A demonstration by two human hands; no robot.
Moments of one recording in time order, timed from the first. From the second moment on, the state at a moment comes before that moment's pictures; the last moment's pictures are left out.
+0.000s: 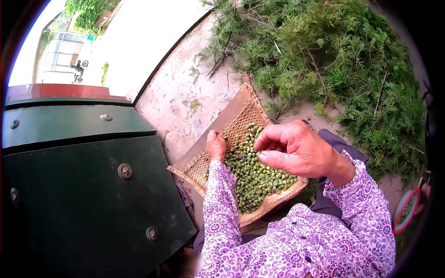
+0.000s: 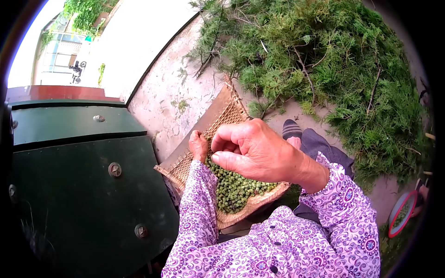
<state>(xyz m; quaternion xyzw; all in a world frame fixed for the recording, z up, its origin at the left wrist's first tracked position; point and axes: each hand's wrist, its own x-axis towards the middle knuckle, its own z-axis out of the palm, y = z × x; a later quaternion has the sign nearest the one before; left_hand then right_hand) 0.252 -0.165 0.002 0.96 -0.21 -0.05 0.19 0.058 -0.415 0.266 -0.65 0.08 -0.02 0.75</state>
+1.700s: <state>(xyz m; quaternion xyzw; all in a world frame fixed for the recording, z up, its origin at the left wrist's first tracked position) 0.053 -0.125 0.075 0.91 -0.26 -0.29 0.11 0.066 -0.413 0.254 -0.64 0.03 0.00 0.77</state>
